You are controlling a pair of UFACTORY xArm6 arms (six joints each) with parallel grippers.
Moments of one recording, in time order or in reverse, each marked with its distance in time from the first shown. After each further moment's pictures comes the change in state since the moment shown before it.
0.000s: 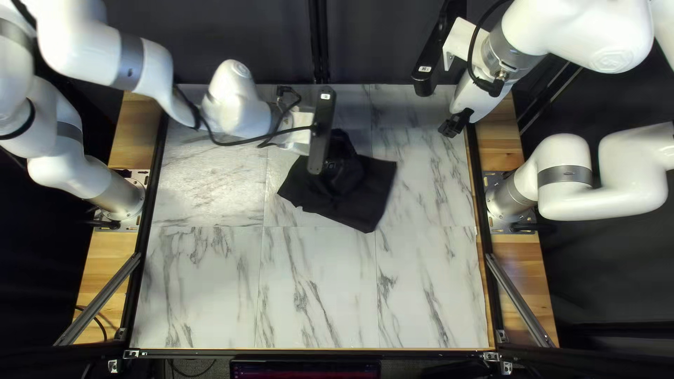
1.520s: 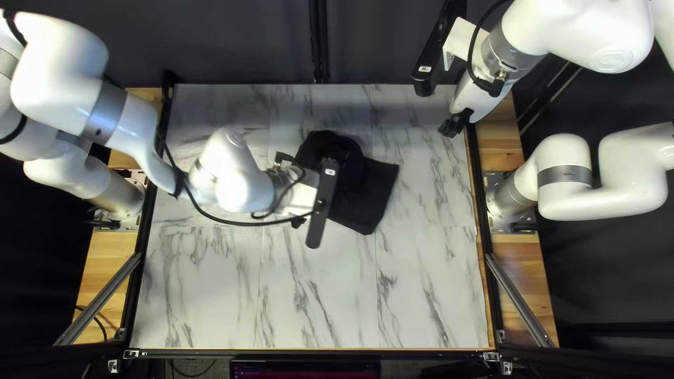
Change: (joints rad) left arm -0.444 -0.054 0.004 -0.399 0.524 0.145; right arm 0.000 0.000 0.000 0.000 0.000 0.000
